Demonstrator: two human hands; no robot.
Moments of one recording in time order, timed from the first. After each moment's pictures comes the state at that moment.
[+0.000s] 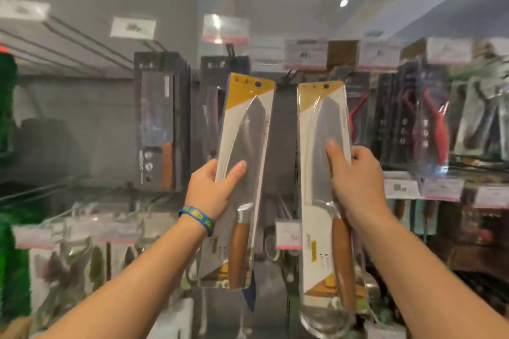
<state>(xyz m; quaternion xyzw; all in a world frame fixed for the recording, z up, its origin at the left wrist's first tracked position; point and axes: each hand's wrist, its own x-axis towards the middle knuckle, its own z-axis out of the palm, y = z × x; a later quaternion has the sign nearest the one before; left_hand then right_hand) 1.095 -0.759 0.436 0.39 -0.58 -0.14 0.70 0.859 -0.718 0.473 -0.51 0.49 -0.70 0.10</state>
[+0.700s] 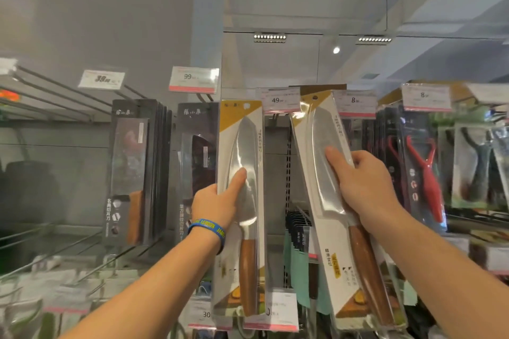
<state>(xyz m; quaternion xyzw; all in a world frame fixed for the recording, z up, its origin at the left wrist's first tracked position) 1.019 -0.818 0.507 0.47 -0.49 -0.13 0.72 0.780 -0.768 0.555 -0.57 0.47 -0.67 0.07</state>
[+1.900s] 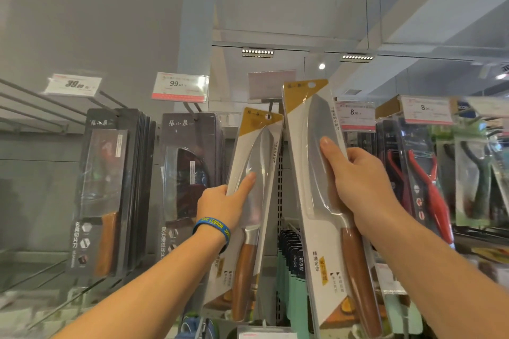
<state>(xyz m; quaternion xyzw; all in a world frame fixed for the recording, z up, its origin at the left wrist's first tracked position) 1.006 -0.869 0.534 0.45 -0.57 -0.10 0.68 0.794 -0.779 0.581 -0.56 0.40 -0.72 0.11</state>
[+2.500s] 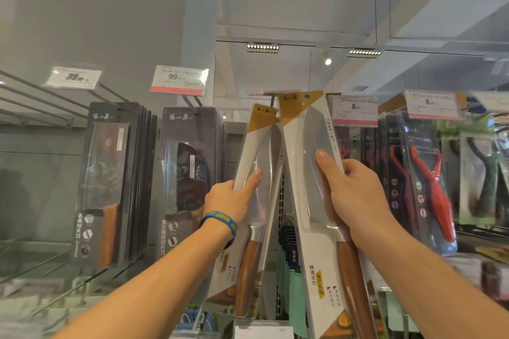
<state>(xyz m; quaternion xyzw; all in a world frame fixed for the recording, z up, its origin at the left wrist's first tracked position) 0.995 -0.872 0.532 0.48 -0.59 -0.10 0.64 0.792 -0.790 0.557 -0.56 0.41 -0.71 0.12</state>
